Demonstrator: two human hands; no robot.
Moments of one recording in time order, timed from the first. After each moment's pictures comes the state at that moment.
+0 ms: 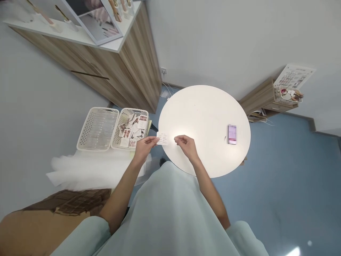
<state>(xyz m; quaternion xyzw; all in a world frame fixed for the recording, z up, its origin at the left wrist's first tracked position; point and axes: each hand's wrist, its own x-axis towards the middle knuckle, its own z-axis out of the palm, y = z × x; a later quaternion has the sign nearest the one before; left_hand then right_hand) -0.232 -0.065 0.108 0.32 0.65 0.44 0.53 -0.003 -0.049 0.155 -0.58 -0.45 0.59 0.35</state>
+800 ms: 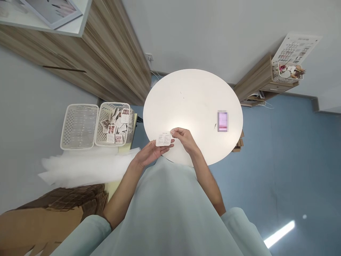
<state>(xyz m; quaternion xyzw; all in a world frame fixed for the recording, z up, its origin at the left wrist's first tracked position) -0.127 -0.089 0.133 0.21 0.33 0.36 0.85 0.085 -0.046 0.148 -0.46 -0.40 0.69 0.39</state>
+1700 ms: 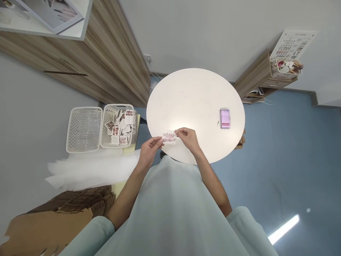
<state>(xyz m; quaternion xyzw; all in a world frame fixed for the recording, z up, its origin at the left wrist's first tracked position) -0.141 -0.104 0.135 0.32 0.60 0.42 0.61 0.065 -0.061 0.148 -0.59 -0.43 0.57 0.38</state>
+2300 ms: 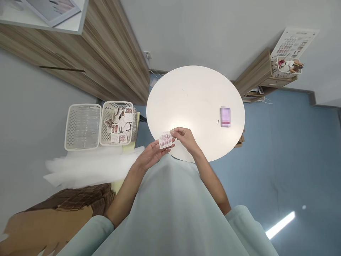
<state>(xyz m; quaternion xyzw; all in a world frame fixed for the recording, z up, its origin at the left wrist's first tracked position) -0.151 -0.113 0.149 0.23 0.35 0.36 0.83 0.052 -0.066 0.159 -0.51 -0.43 0.65 0.38</state>
